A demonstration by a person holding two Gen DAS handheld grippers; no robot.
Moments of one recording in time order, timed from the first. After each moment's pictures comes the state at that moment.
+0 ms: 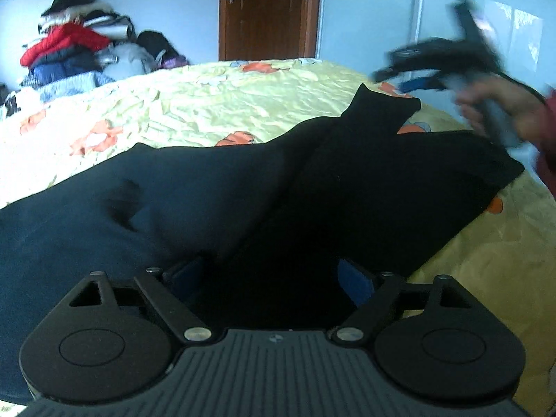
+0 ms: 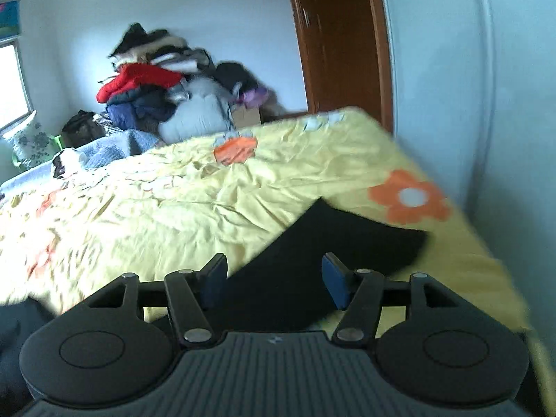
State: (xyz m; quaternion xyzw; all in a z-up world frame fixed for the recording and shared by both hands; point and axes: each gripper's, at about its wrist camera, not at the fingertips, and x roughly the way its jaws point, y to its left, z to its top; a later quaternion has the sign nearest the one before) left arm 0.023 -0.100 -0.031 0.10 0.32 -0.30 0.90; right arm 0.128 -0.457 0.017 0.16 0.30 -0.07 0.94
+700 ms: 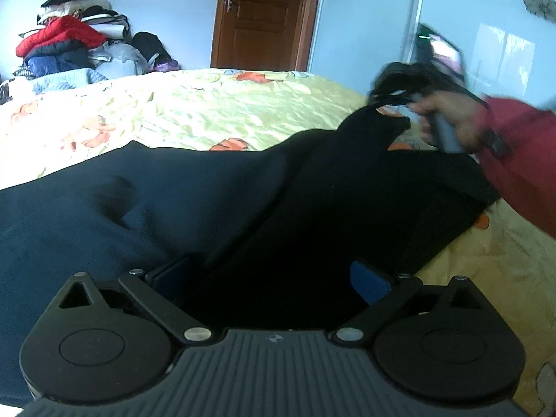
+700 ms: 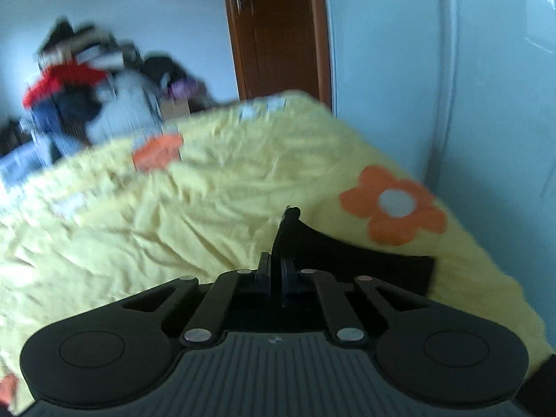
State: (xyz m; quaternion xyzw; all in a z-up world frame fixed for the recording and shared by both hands) left arm 0.034 -0.088 -0.032 0.05 0.31 -0.32 0.89; right arm 0.145 -0.483 0.001 0.17 0.28 -0.18 0.93
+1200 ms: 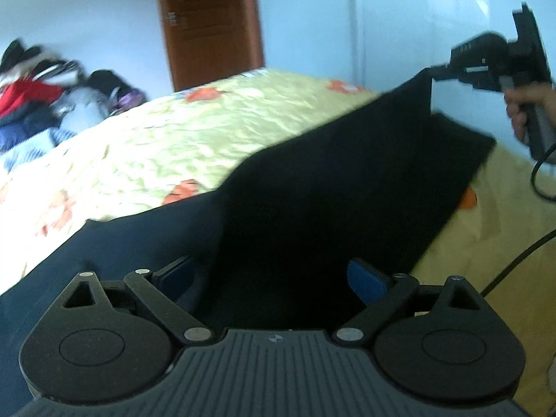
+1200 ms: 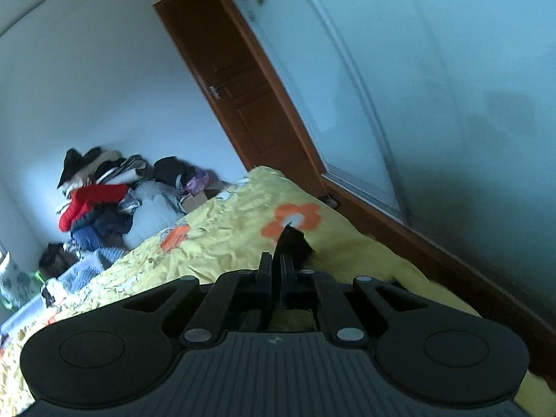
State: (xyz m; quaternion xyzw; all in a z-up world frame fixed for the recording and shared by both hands) left arm 0.034 -0.155 -0.014 0.20 0.28 -0.36 0.87; right arm -0.046 -0.541 0.009 0.32 0.15 -0.18 0.92
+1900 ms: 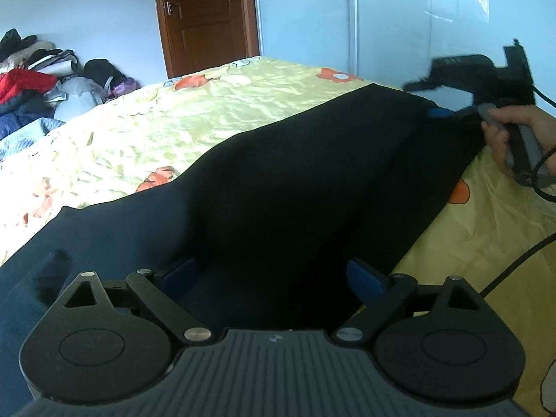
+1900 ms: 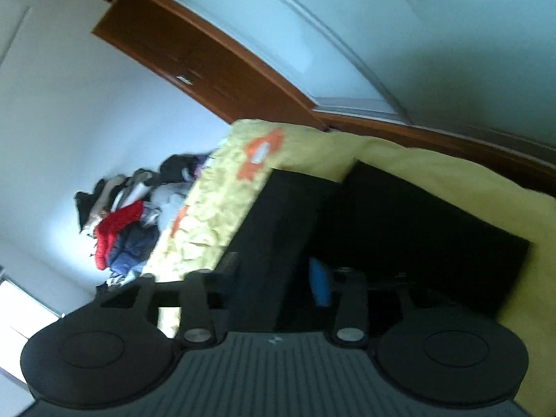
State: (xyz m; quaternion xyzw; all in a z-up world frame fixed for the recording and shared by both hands) left arm 0.025 -0.164 -0.025 0.18 0.29 -0.36 0.87; right arm -0.013 -0.562 -0.068 0.49 0.16 -0.13 0.85
